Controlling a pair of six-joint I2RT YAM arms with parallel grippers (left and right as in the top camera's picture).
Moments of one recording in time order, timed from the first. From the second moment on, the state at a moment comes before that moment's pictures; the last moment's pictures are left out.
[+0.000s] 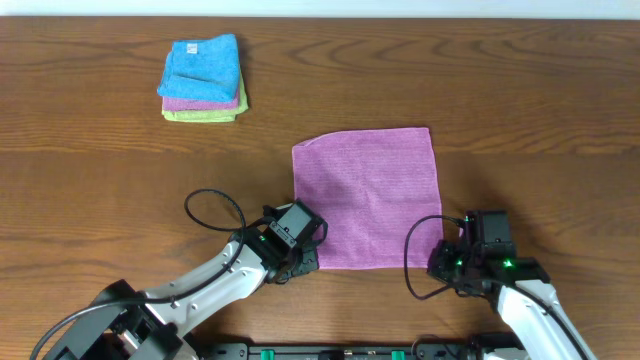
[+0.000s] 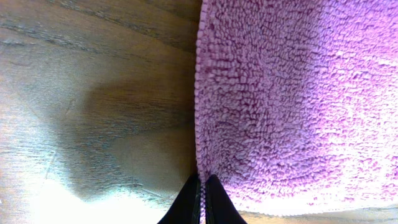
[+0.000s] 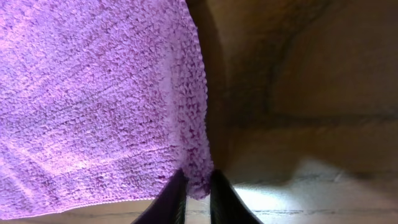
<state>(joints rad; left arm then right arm) -0.77 1.48 0.61 -0.42 0.12 -0.99 0.08 1.08 0.36 -0.58 -0.22 0.56</state>
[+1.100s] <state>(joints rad) -0.66 1.50 0.84 -0.70 0.20 -0.98 0.08 1.08 0.49 -0.59 -0.25 0.57</state>
